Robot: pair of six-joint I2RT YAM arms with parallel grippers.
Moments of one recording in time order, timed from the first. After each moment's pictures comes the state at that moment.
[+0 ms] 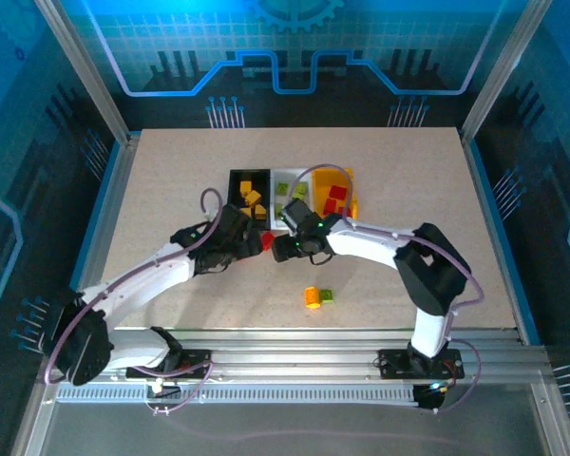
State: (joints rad) left arm -0.59 1.25 0.84 -0.66 -0.25 -0.85; right arm 0.79 1.85 1.21 -0.45 0.05 0.47
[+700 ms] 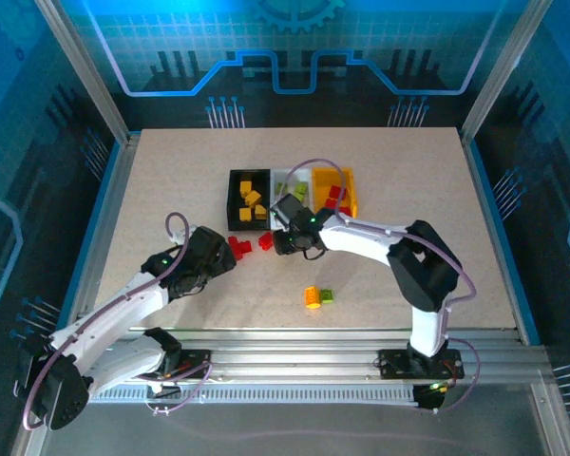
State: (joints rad) left arm -0.52 0.99 0.66 -0.75 -0.32 -0.96; right arm 0.81 1.86 1.30 -0.49 0.07 0.43
